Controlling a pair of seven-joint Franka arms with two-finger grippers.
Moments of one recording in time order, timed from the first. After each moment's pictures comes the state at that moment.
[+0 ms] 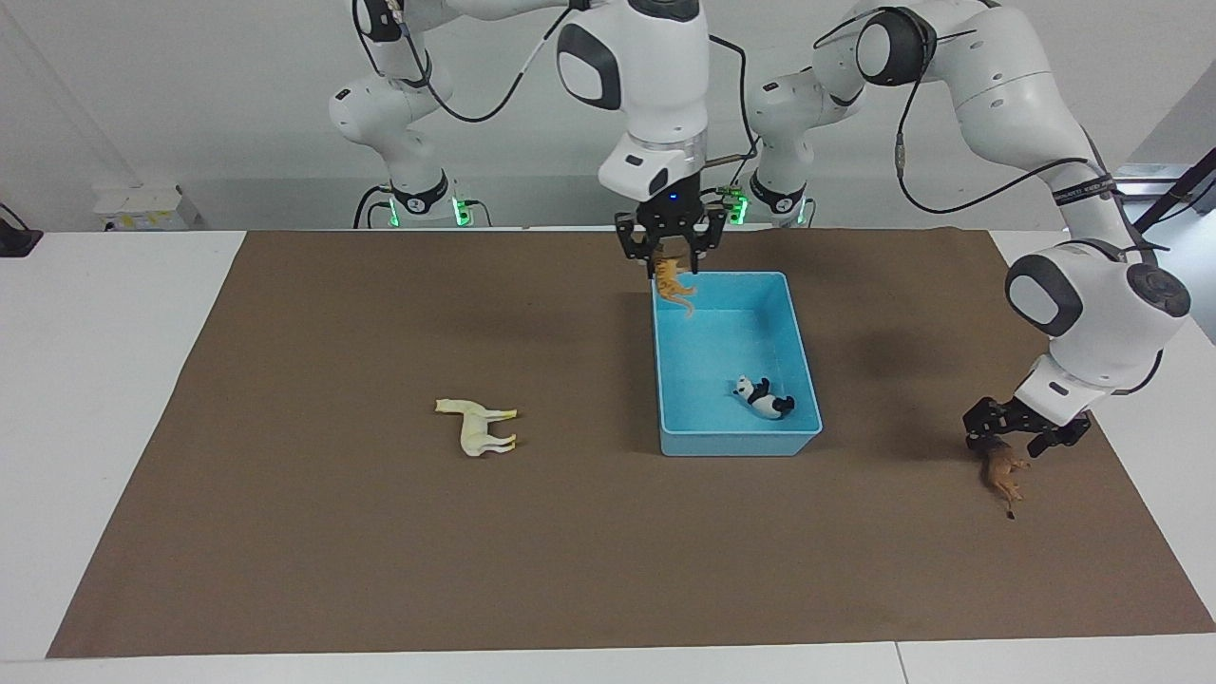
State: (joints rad) left arm 0.24 0.51 -0.06 -1.62 -0.02 2.25 0.46; right arm 0.87 0.47 -0.07 -1.26 0.04 1.93 0.75
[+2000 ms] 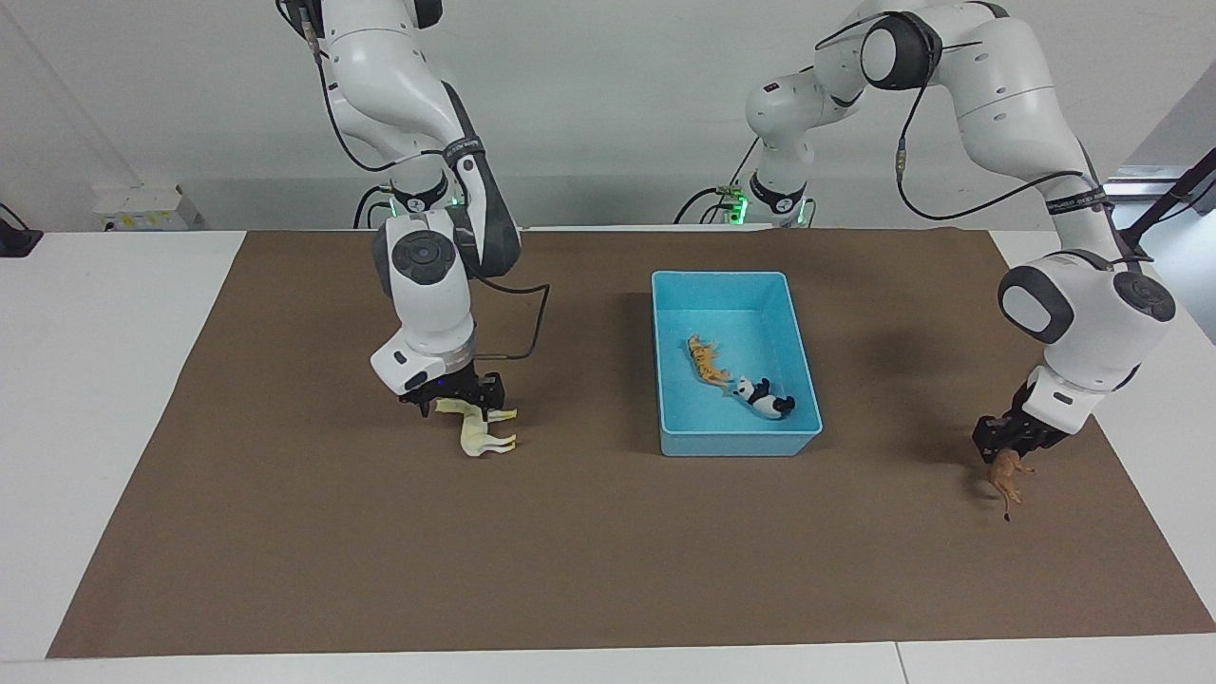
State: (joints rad) left arm 0.21 0.49 -0.07 -1.56 -0.03 2.21 0.17; right arm 0.40 0.33 -0.13 -1.90 -0.06 2.28 0.38
